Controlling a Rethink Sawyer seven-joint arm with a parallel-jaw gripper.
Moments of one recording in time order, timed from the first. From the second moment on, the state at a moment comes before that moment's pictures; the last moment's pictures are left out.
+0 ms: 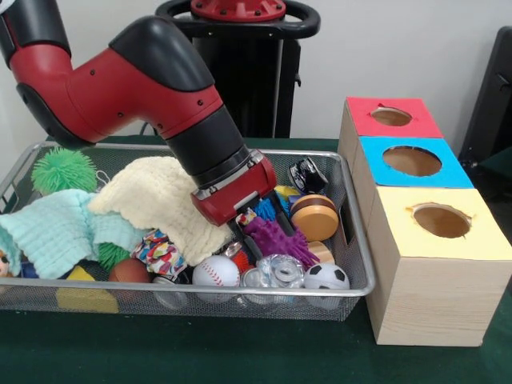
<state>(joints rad) -1.07 -0.20 0.93 1.69 -0.66 0.48 1.22</state>
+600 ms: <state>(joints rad) -1.06 -0.21 0.94 1.69 -0.71 0.48 1.22</state>
